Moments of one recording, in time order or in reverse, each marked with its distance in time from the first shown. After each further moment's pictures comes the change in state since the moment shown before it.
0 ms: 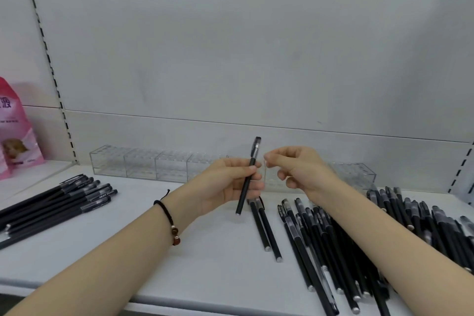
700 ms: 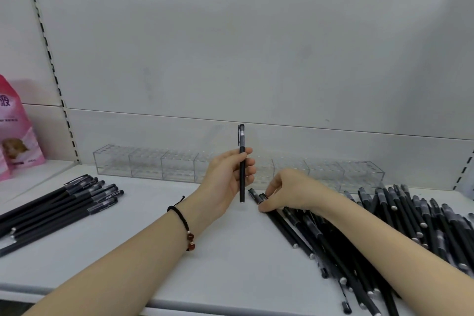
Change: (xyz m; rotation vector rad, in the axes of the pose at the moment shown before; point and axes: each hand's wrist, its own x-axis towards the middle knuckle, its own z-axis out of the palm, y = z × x) left_hand 0.009 -0.007 -0.005 -0.276 0.212 0.161; right_hand -0.002 0.013 0.026 -0.819 -0.196 0.068
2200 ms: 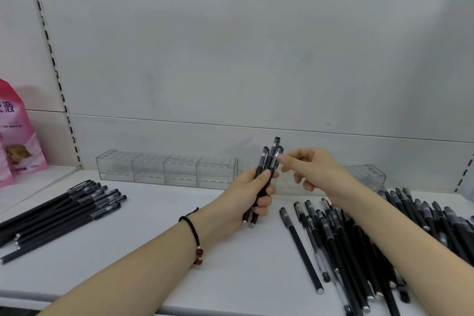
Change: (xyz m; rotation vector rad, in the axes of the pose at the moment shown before) left_hand -0.010 -0.018 0.010 0.221 -0.250 -0.155; right_hand -0.008 0.008 -0.031 0.603 0.251 -0.129
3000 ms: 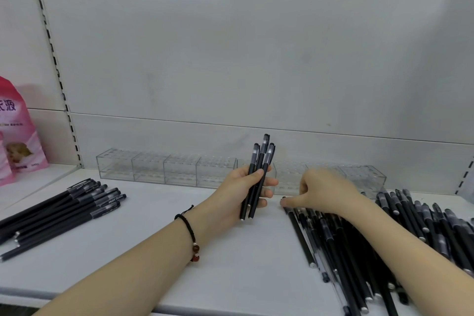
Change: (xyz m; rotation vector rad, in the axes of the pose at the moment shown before) left_hand -0.002 0.005 -0.006 -0.038 0.080 0.050; right_hand -0.004 0.017 -0.003 -1.044 -0.092 0.076
